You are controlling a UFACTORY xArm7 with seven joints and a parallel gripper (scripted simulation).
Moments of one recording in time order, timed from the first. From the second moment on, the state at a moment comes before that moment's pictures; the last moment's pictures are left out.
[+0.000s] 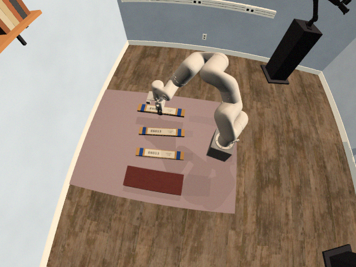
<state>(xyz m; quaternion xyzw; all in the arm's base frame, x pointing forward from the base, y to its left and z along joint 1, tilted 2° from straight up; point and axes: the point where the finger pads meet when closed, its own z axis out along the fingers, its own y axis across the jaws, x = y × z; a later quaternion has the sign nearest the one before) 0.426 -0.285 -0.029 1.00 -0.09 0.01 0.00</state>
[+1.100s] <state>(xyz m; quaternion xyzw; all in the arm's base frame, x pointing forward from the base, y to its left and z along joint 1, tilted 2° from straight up) 0.549 -0.153 -0.028 1.00 -0.09 0.01 0.00</state>
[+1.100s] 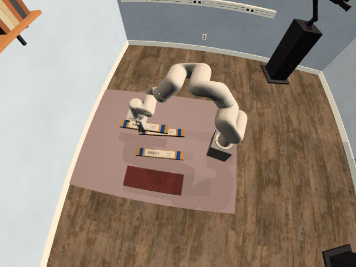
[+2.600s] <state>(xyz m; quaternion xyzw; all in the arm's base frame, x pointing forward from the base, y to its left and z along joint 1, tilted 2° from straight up) 0.588 -0.111 -0.028 1.00 -0.09 0.01 0.00</state>
